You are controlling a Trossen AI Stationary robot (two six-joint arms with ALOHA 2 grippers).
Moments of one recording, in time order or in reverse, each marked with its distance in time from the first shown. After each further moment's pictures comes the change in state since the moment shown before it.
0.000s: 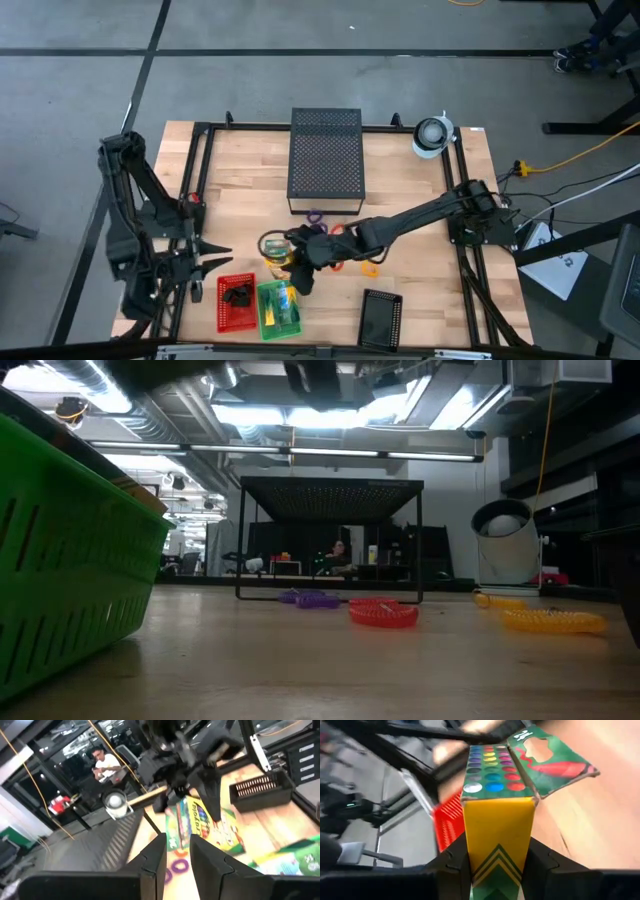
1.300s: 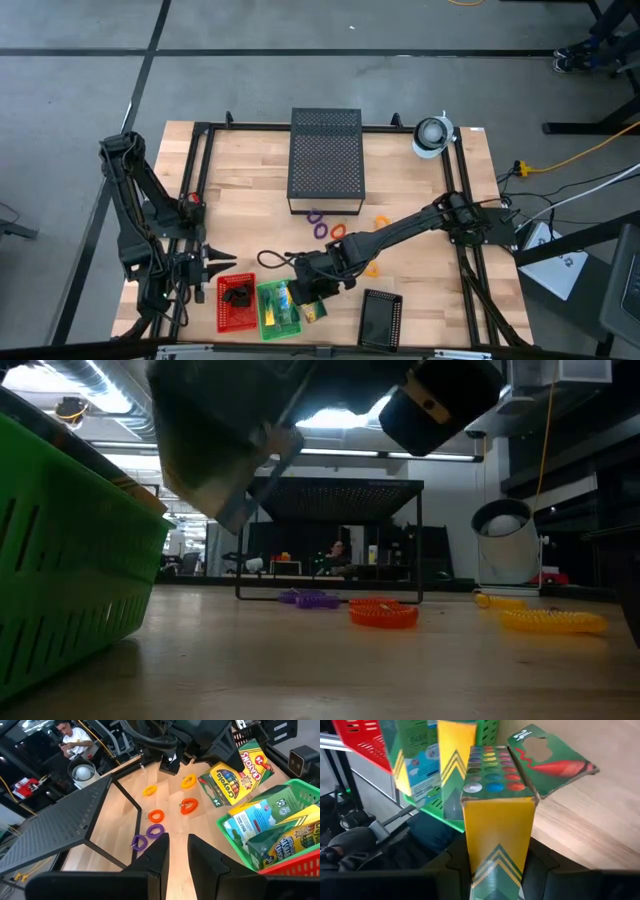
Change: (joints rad) left arm 0.008 0.001 -0.151 0.065 0.187 -0.049; right arm 0.030 0.179 0.167 -0.397 -0.449 0.797
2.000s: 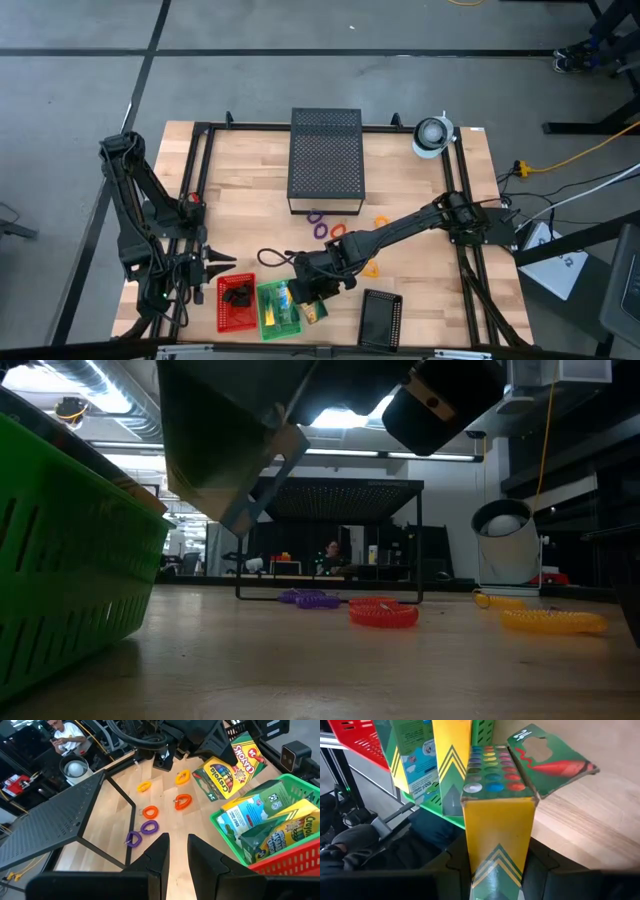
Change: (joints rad) left arm 0.000 0.000 0.000 0.001 0.037 0.000; right arm -0.006 0.000 0.000 -0.002 -0.046 0.022
